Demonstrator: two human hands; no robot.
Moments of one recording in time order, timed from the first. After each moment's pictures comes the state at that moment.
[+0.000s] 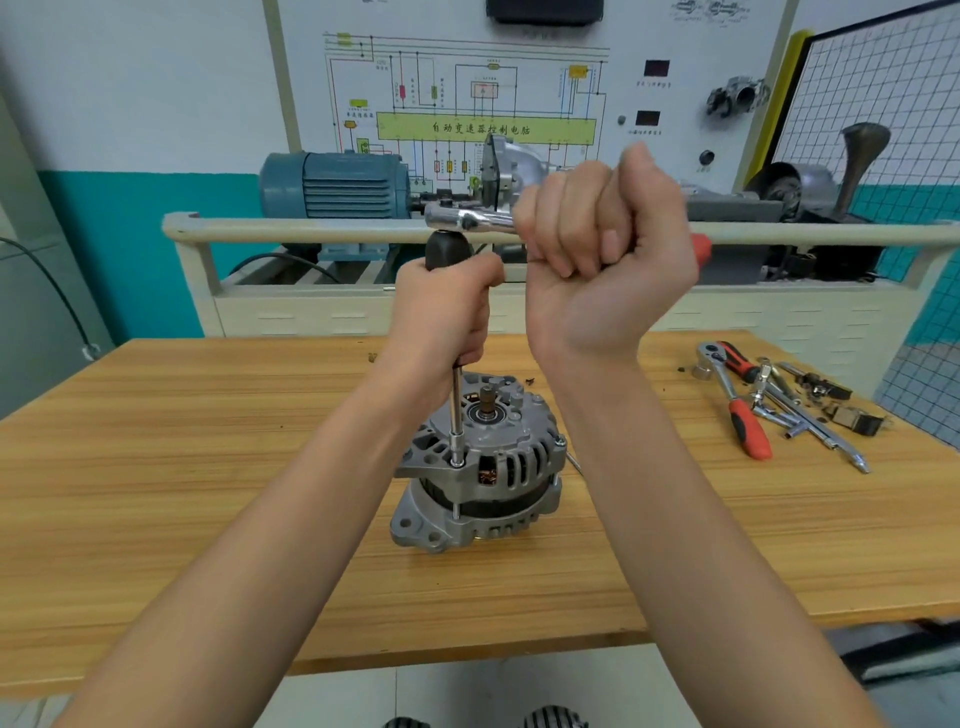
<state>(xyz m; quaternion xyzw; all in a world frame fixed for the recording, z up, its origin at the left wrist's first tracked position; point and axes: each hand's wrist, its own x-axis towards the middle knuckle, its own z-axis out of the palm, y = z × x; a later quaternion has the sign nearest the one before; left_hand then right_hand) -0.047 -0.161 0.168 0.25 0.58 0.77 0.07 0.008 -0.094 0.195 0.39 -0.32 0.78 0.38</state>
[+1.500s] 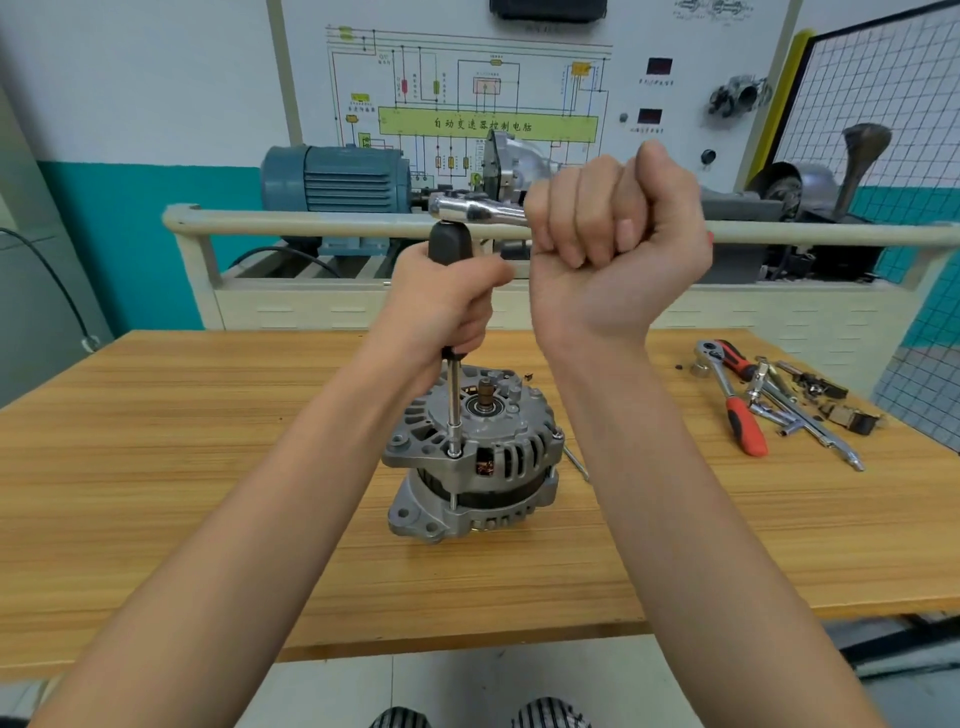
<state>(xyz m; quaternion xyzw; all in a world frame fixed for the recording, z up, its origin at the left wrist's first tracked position) -0.053 -0.168 0.166 0.35 0.57 0.74 0.09 0.011 -0.089 0.196 0.36 -0.28 0.81 0.36</state>
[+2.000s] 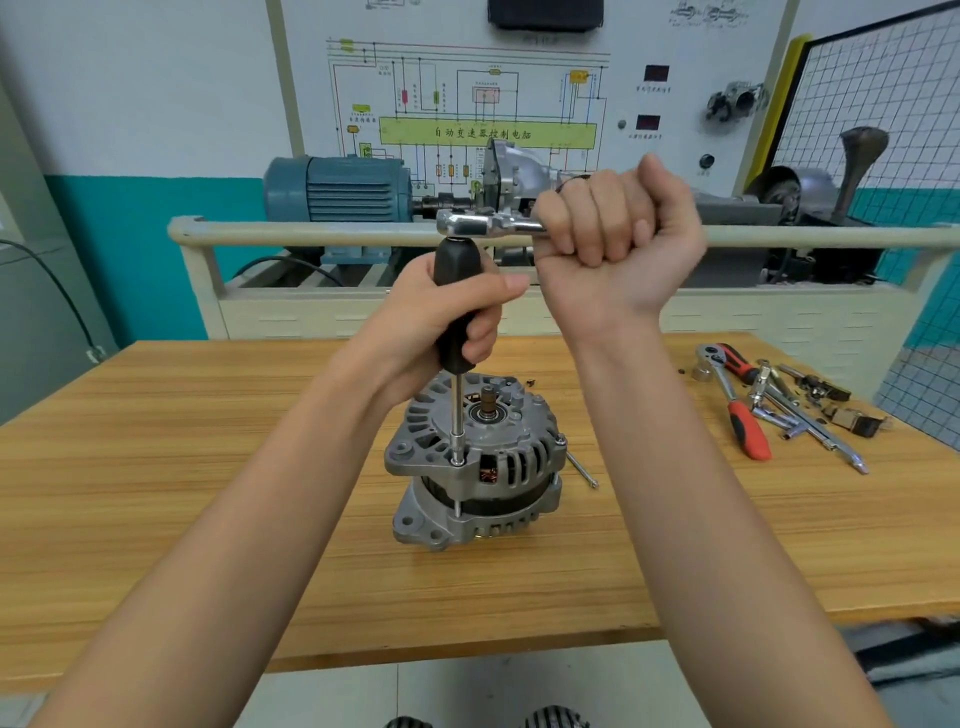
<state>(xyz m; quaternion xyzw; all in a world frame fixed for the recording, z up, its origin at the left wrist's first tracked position) -0.056 -0.179 0.169 0.44 0.54 0.70 0.16 0.005 -0.066 0.201 0.32 -0.19 0.90 0.24</state>
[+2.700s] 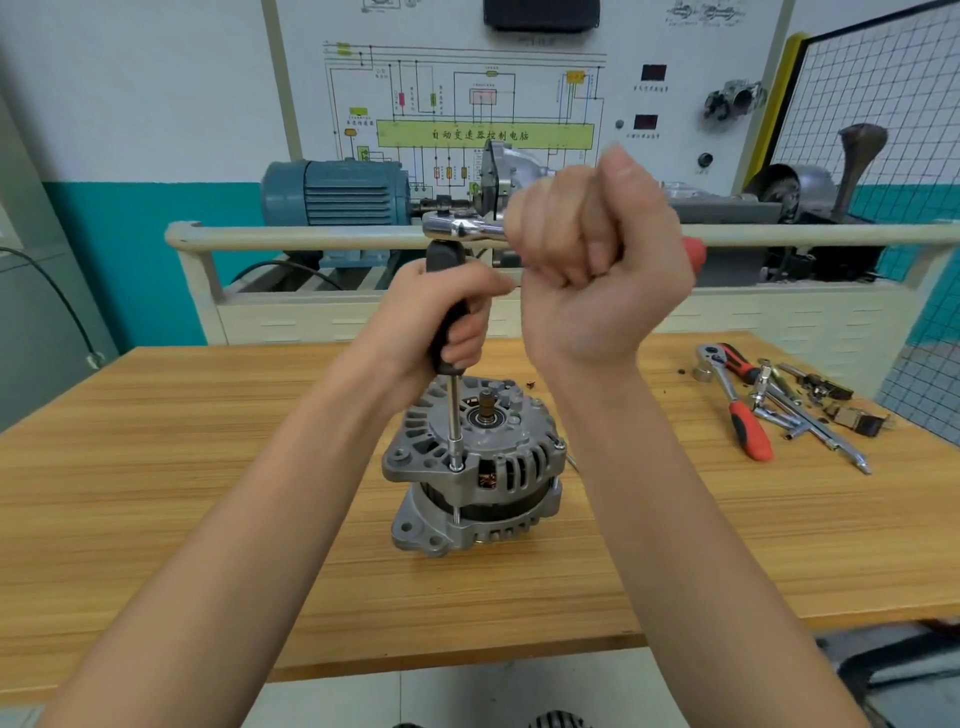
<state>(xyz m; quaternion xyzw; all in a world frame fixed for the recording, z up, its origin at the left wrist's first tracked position) -0.055 -0.179 0.172 0.38 0.56 0.71 0.17 0.014 -0.096 0.197 0.41 -0.36 0.73 0.40</state>
